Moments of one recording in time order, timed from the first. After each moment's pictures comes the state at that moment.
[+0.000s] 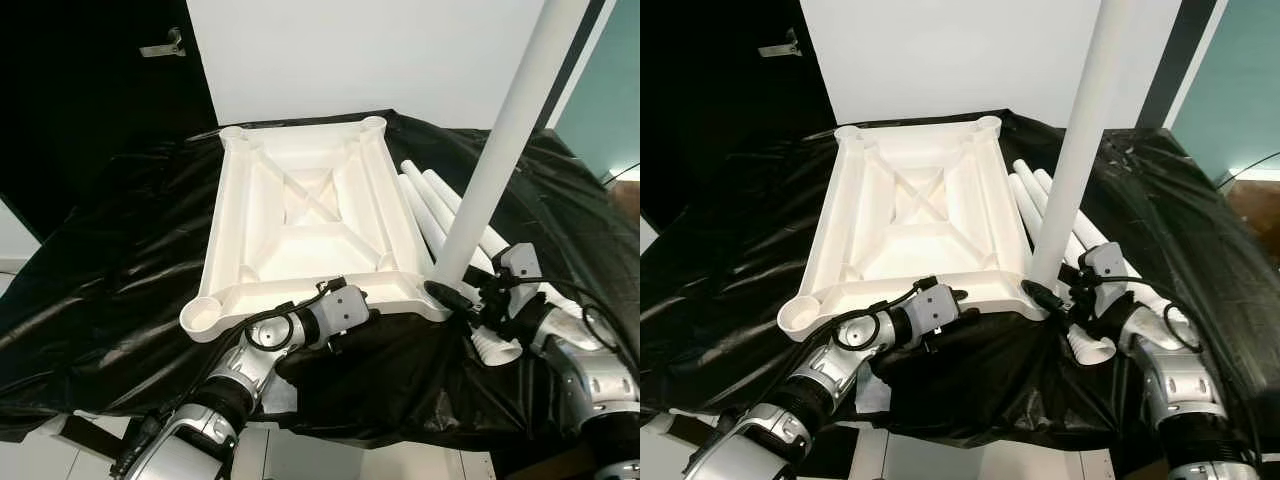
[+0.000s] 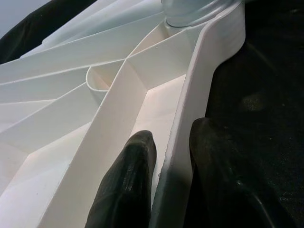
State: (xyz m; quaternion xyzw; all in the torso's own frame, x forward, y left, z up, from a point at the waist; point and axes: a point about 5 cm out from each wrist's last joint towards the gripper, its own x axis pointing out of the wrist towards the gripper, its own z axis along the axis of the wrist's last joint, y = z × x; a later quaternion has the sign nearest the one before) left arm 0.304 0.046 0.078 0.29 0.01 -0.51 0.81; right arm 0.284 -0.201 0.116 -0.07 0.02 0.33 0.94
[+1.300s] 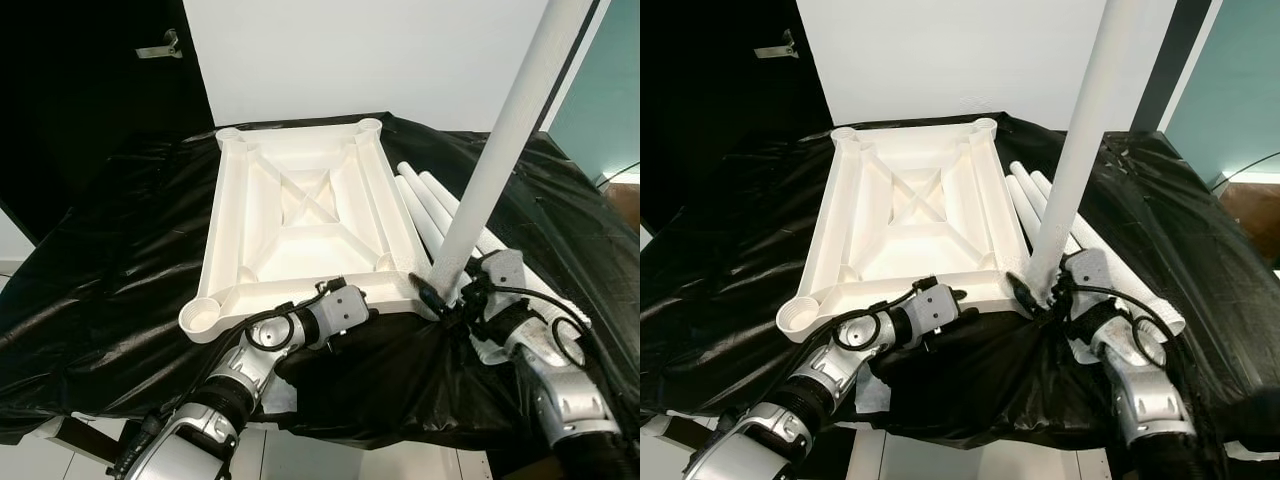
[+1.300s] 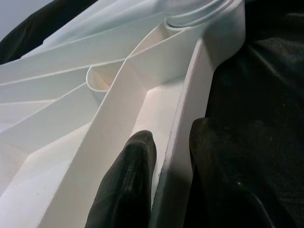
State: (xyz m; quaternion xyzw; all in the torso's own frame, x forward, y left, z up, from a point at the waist) left arm 0.304 0.042 0.078 0.28 0.01 -0.51 0.81; right arm 0.279 -0.191 0.128 -0.14 -0.01 0.32 0.94
